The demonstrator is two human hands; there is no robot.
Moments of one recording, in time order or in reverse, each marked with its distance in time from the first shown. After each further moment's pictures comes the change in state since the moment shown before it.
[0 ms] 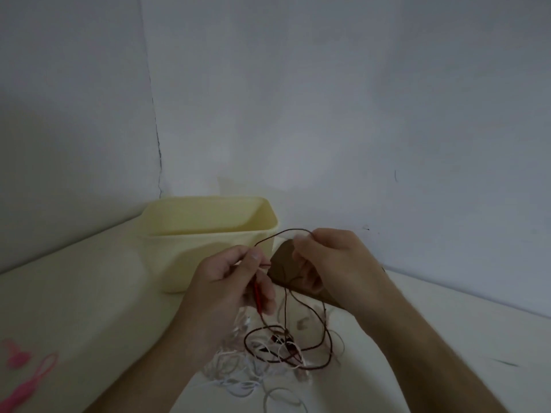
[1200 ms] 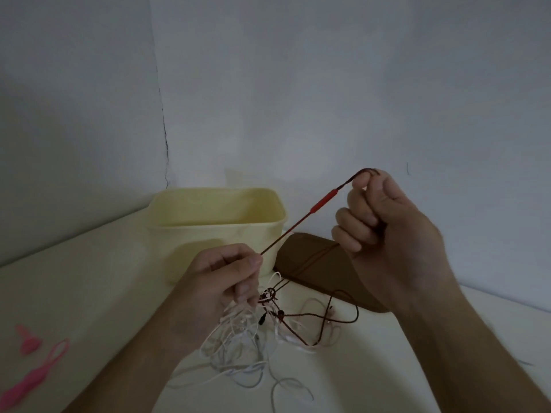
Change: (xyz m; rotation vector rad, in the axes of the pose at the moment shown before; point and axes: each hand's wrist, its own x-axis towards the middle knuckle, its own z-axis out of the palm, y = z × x) left_hand 0.004 -0.003 -0.034 -0.127 -0.285 -0.001; right_hand 0.003 -0.008 -0.024 1.010 -0.111 -0.215
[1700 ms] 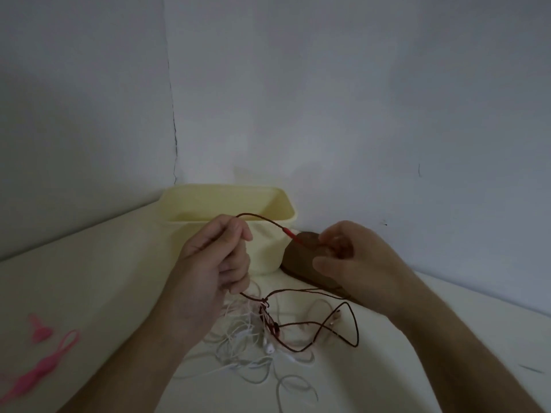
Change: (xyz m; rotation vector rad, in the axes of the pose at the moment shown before) left_hand 0.000 0.013 0.002 -0.070 0.206 0.111; right_hand -0.001 0.027 -0.012 -1.295 0.054 0.231
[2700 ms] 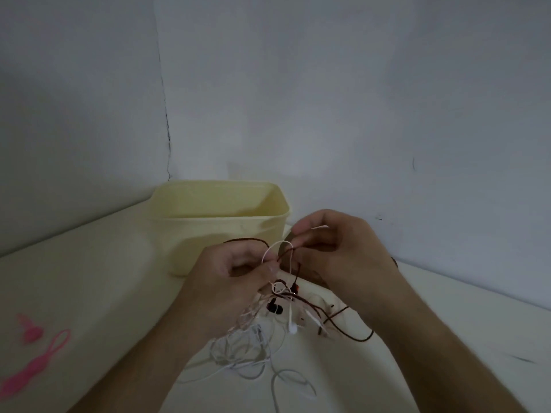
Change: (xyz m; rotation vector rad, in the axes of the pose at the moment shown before) left_hand -0.008 -0.015 0.013 0.460 0.006 -0.072; right_hand -0.012 -0.015 0.015 0.464 -0.026 -0.041
